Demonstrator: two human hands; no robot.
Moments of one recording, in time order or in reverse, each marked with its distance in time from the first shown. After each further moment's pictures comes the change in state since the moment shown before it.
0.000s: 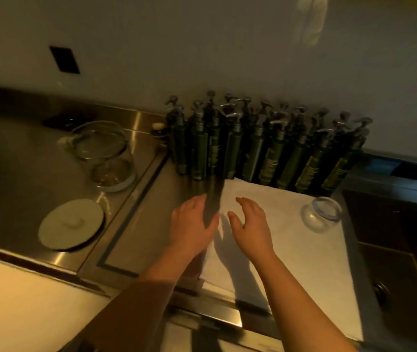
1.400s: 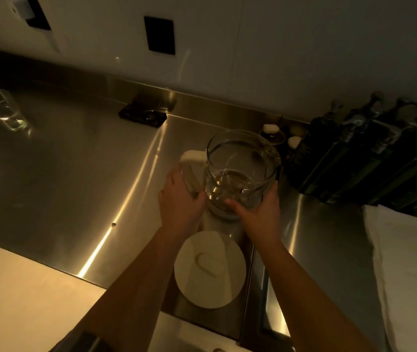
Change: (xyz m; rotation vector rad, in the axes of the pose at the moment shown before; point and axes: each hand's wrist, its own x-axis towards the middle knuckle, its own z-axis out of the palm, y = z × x) left_hand 0.150 -0.343 -0.188 -0.168 0.233 -0.248; right_hand 0.123 -0.244 0.296 0.330 0.098 0.262
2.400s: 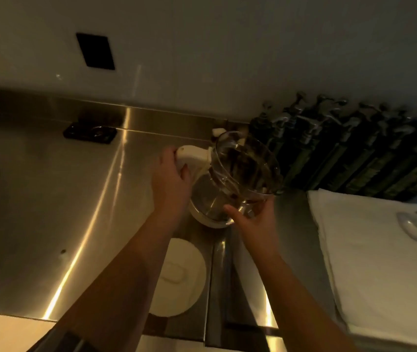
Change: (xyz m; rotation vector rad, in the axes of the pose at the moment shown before) left_hand 0.004 0.102 0.019 -0.222 0.023 0.207; right_hand -0.028 0.007 -0.088 0.309 0.082 0.016
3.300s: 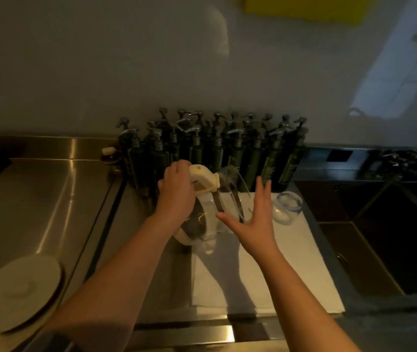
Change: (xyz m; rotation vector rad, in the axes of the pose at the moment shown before) left_hand -0.150 0.244 0.192 0.176 -0.308 0.215; right_hand 0.011 0.008 -0.333 -0.399 0.133 -0.231
